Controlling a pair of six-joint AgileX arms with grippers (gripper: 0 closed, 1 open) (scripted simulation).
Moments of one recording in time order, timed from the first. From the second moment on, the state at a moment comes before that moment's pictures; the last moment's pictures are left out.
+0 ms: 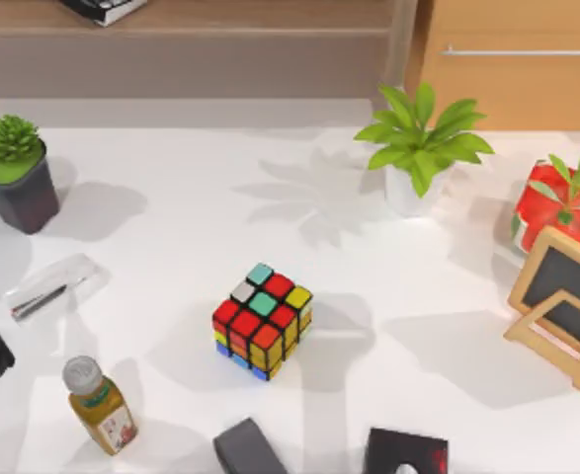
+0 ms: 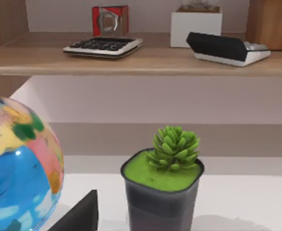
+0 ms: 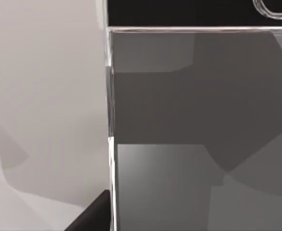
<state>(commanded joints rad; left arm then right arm) 0.00 0.00 0.00 0.00 0.00 0.00 -0.66 1.94 1.12 -0.75 0.00 -0.83</state>
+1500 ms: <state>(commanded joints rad) 0.00 0.00 0.00 0.00 0.00 0.00 -0.48 1.73 1.31 -0.89 -0.07 -0.51</state>
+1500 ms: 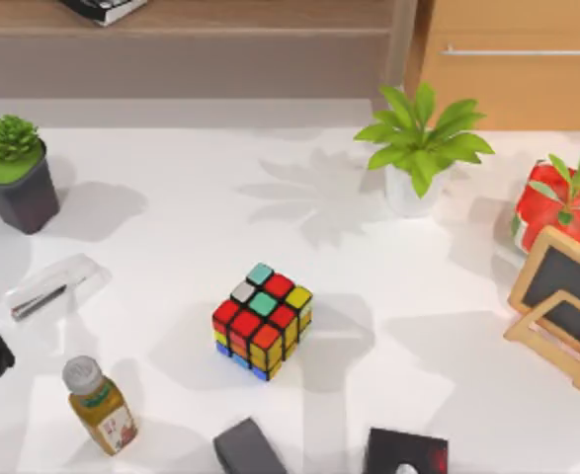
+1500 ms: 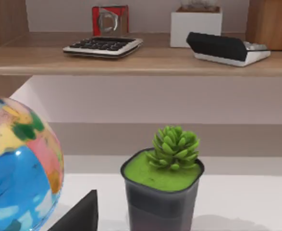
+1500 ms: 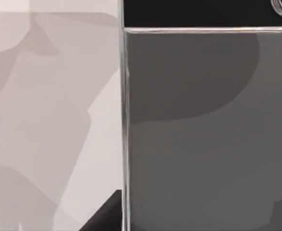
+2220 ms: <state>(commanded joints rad) 0.00 0.00 0.00 0.00 0.00 0.00 0.11 1.65 1.52 -1.01 -0.17 0.23</state>
